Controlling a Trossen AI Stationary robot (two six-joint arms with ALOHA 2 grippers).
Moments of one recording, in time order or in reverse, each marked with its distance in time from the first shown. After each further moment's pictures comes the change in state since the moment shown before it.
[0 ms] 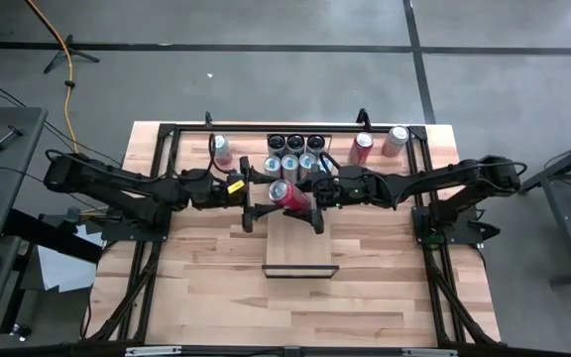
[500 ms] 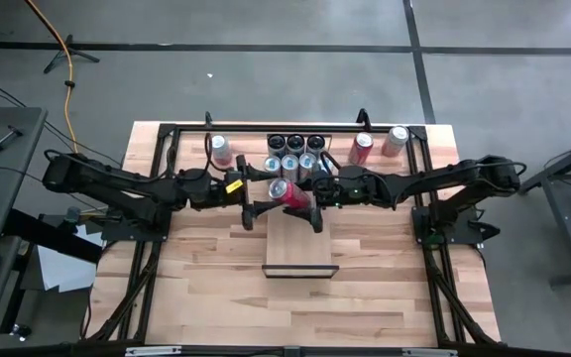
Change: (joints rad) left arm 0.000 -0.022 0.000 -0.010 -0.059 -0.017; right arm 0.000 0.002 -0.007 0.007 0.027 -0.002
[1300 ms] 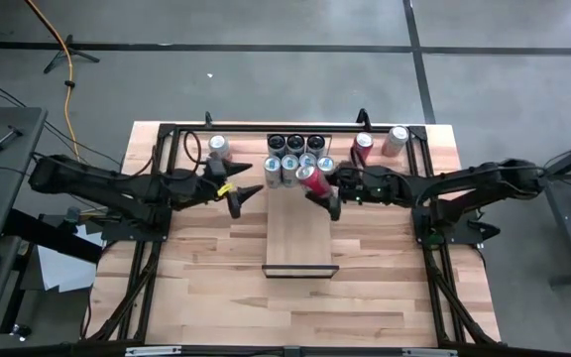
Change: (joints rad) left arm -0.026 -0.204 -0.057 -0.320 -0.277 -0.182; right arm -0.042 -0.208 -0.264 0.026 0.160 0.177
